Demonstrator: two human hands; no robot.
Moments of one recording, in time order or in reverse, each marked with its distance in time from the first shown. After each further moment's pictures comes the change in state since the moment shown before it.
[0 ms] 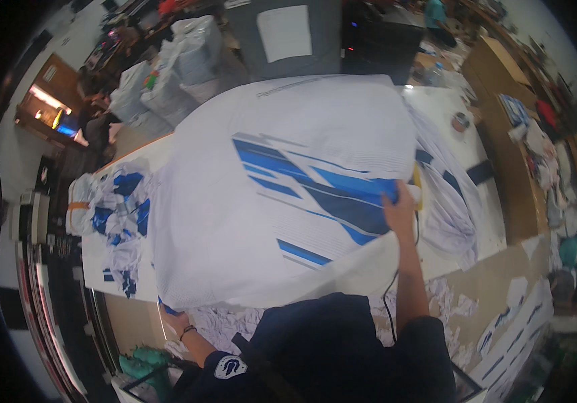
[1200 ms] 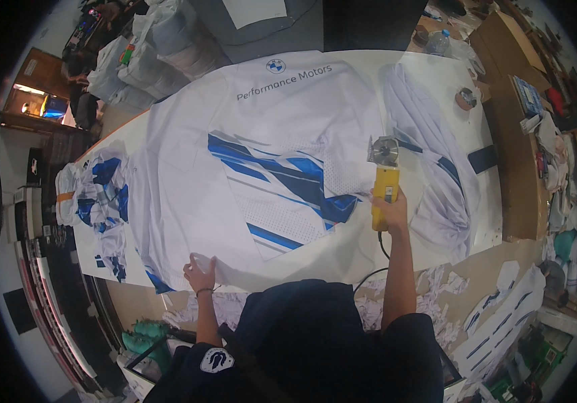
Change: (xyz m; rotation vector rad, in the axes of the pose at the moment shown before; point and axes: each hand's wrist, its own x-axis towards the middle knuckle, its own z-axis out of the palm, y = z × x) left_hand -0.117 -0.147 0.103 2.085 -0.267 0.520; right_hand -0.017 0.077 -0.010 0.591 -0.317 0.689
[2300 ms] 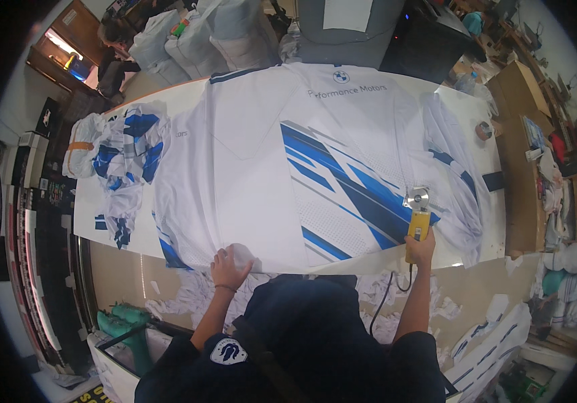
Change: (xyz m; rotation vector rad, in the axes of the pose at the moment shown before) left_hand -0.045 -0.051 -0.023 0.071 0.003 0.469; right_hand -0.114 0.052 -0.020 -0.509 0.228 -0.172
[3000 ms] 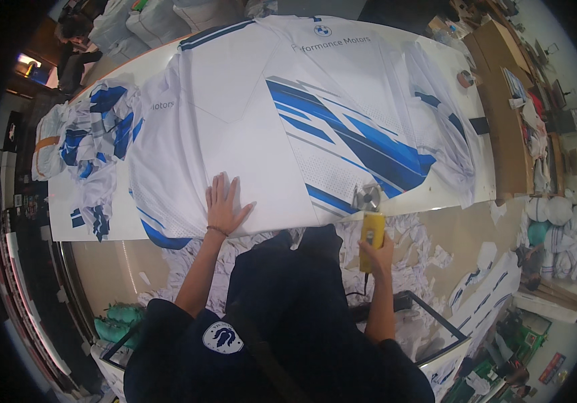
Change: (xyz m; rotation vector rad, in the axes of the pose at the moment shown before) left_hand 0.064 -0.020 0.030 -0.198 0.085 0.397; right_hand -0.237 -0.030 0.066 0.289 -0.137 0.267
